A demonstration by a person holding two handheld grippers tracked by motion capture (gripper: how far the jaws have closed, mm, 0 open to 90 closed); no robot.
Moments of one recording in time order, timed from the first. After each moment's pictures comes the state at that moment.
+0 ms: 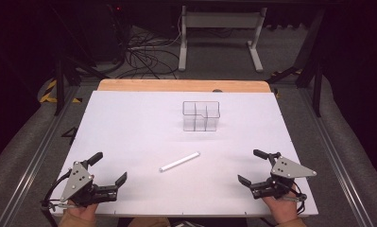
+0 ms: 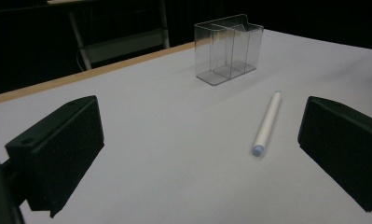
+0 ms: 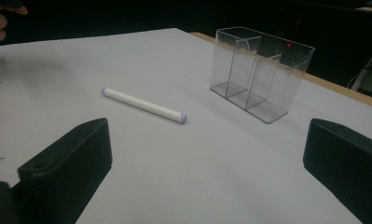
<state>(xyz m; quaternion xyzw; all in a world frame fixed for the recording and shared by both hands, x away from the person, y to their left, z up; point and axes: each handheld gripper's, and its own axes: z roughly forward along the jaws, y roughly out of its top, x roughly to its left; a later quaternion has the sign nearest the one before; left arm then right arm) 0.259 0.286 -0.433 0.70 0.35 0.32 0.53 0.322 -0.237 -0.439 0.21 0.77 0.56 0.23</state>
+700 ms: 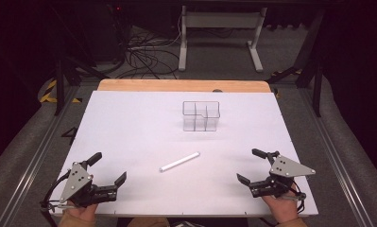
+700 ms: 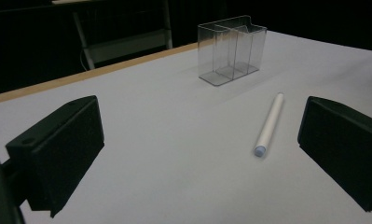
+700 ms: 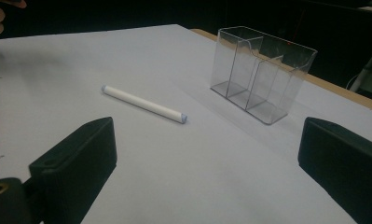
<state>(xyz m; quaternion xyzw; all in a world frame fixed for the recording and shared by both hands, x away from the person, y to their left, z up) 0.258 0.286 -0.433 0.70 0.36 0.33 0.53 0.322 -0.233 -0.434 0.21 0.77 0.55 0.23</state>
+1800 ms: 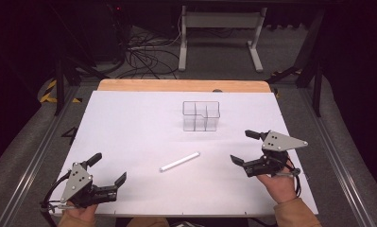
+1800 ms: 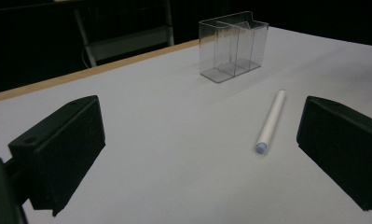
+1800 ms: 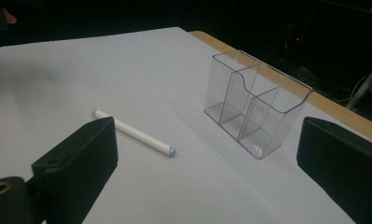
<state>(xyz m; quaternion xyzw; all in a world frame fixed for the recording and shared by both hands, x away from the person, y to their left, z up) 0.256 0.286 -0.433 0.70 0.36 0.33 0.52 0.358 -0.209 -0.383 0.20 0.79 0.53 0.22</state>
